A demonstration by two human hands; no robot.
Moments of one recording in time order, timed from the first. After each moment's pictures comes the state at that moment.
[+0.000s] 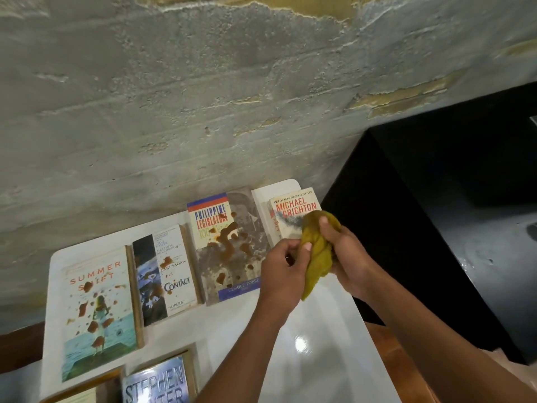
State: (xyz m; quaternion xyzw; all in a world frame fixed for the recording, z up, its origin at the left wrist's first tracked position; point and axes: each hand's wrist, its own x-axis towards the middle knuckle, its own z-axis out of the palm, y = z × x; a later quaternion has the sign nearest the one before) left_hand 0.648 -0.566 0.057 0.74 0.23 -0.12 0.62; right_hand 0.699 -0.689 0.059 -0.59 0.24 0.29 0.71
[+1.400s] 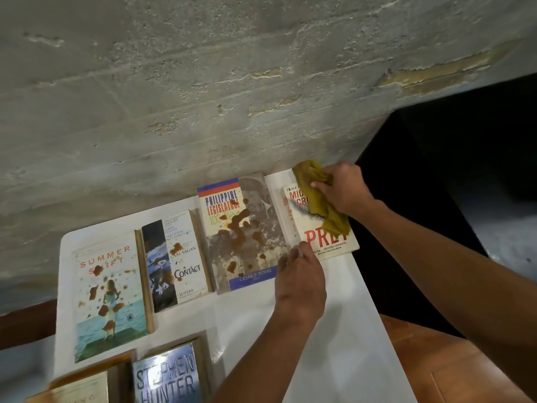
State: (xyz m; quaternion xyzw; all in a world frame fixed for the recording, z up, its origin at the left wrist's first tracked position) left_hand 0.636 -0.575 0.041 0.95 0.03 -0.26 0.16; right_hand 0.816 -0.674 0.016 -0.97 -0.05 0.12 0.20
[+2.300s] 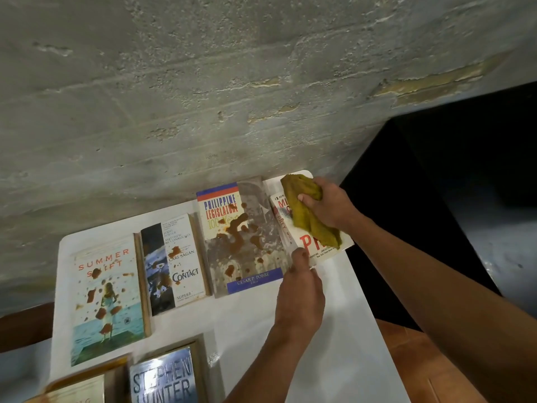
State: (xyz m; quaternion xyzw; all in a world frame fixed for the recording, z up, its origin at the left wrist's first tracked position) left_hand 0.619 -0.579 0.033 0.89 0.18 -0.17 0.39; right_hand 0.797 -0.654 0.012 -0.92 0.02 0.24 0.32
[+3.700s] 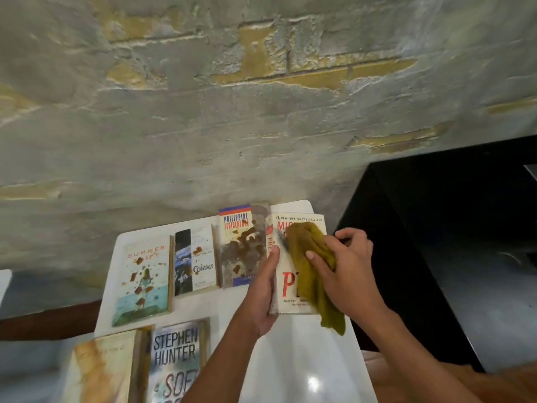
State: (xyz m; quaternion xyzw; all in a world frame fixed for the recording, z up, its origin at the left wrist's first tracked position) left_hand 0.592 -0.559 0.123 0.41 0.29 -0.15 0.85; right_hand 0.640 -0.707 0.140 -0.94 -0.06 0.07 0.34
